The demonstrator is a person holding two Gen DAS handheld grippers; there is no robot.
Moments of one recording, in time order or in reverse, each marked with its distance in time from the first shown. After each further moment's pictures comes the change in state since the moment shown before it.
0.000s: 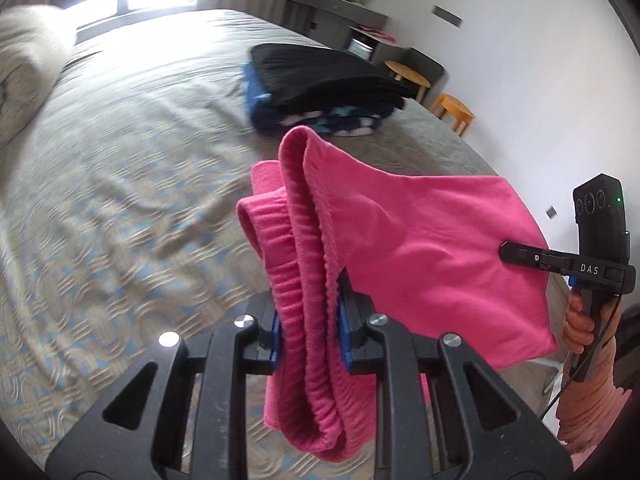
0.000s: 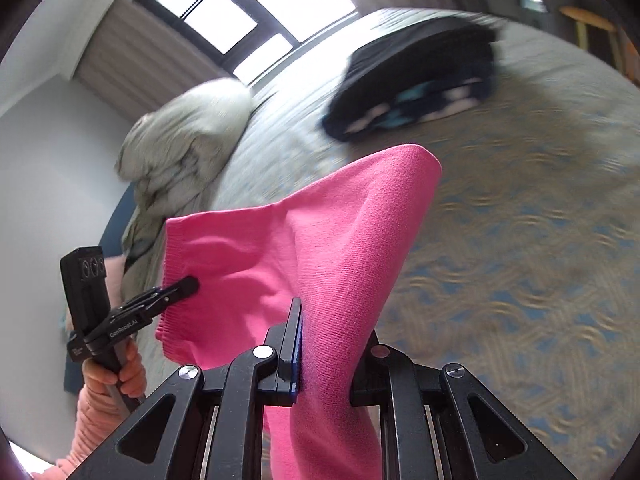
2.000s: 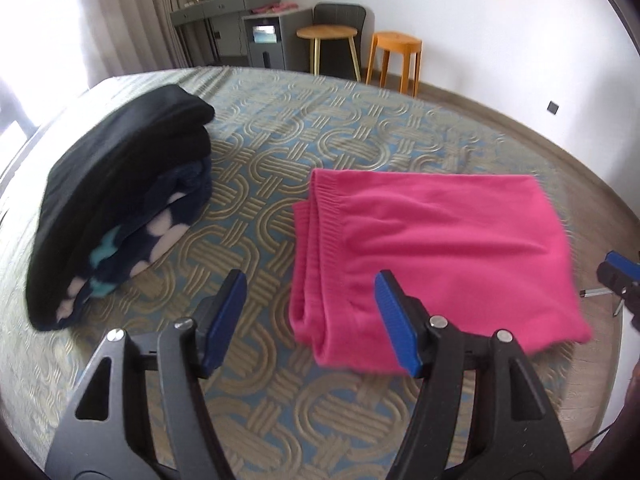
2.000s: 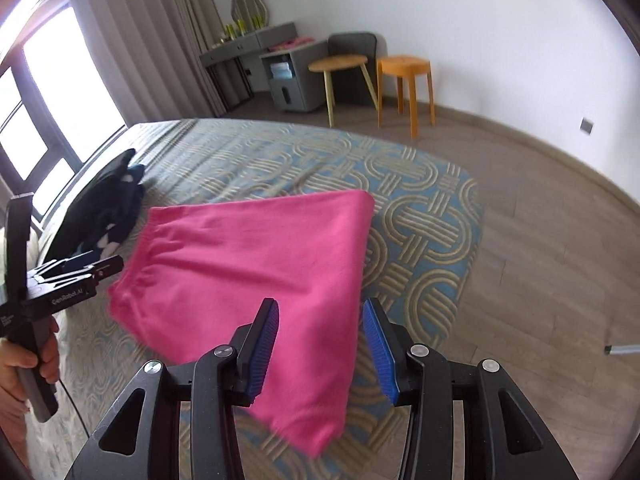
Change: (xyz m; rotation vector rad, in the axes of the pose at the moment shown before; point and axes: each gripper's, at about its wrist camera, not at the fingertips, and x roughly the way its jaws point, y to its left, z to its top) left arm 0.182 -0.249 0.092 0.429 0.030 0.078; right arm -0.142 -0.193 -0.014 0.295 -0.347 -0.742
